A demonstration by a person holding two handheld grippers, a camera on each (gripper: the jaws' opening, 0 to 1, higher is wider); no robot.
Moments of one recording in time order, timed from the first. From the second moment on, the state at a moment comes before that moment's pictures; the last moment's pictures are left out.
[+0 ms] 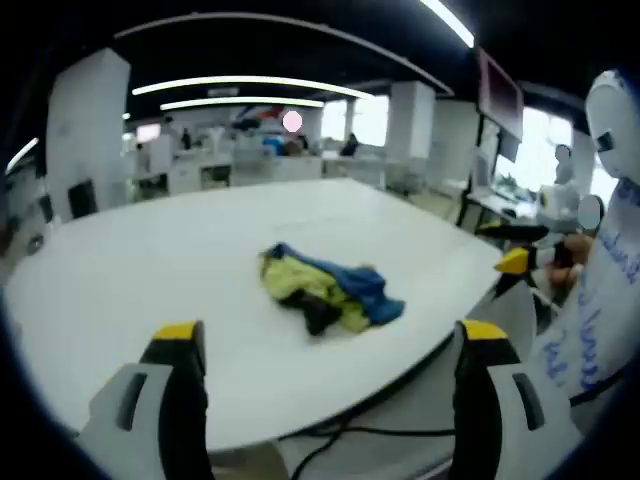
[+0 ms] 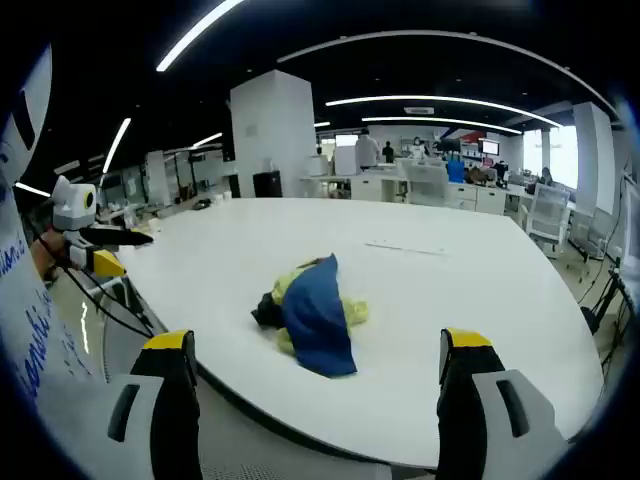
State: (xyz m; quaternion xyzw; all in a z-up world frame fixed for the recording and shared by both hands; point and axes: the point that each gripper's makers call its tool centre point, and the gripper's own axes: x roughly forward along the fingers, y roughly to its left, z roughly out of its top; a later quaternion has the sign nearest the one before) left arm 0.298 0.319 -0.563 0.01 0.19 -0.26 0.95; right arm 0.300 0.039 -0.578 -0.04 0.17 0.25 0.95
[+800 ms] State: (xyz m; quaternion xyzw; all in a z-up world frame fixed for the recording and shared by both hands) left arm 0.295 0.310 -0.566 0.02 0.19 -0.28 0.94; right arm 0.301 0.046 -0.573 0.00 0.16 0.25 0.95
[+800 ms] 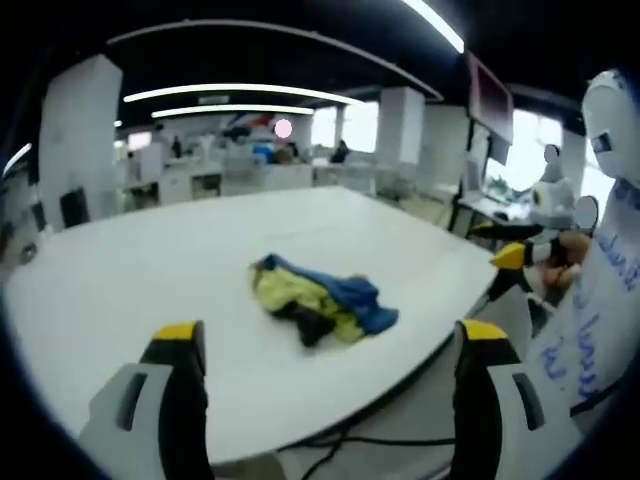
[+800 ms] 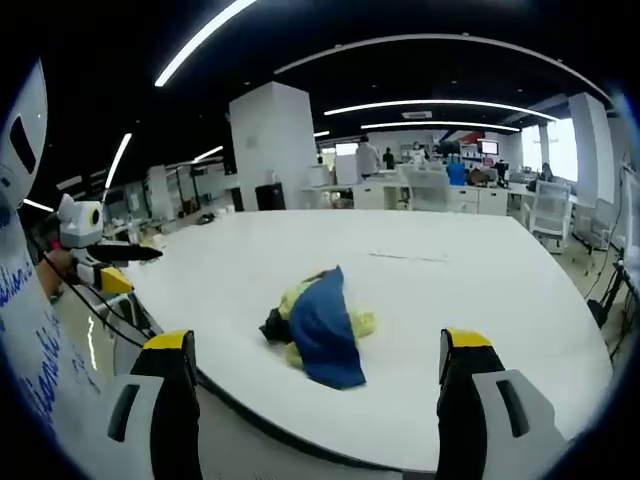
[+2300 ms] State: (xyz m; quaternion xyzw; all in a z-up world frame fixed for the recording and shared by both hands) left arm 0.306 0.309 -0.550 0.03 0.16 -0.34 0.93; right arm 0.317 0.067 -0.541 -0.06 0.13 0.25 0.96
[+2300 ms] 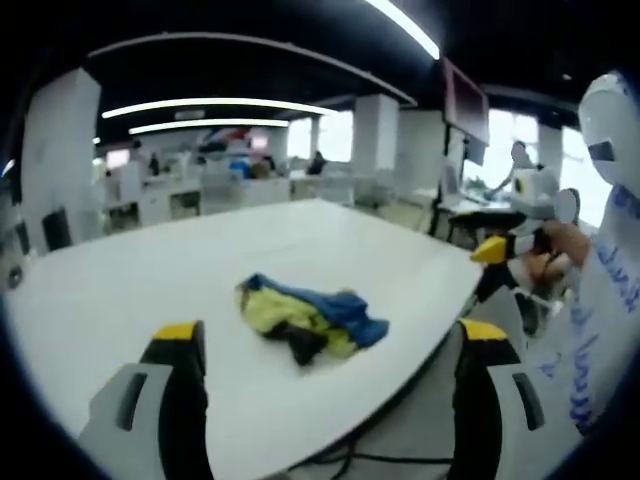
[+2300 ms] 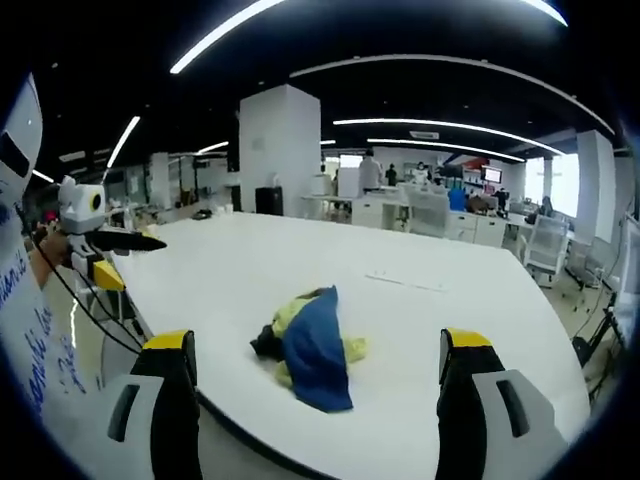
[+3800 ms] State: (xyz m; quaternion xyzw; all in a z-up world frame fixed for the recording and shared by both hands) left arm 0.321 0.324 -0.556 0.00 0.17 -0.29 0.94; right arm 0.464 0.127 -0.549 -0.12 0.20 0.40 0.89
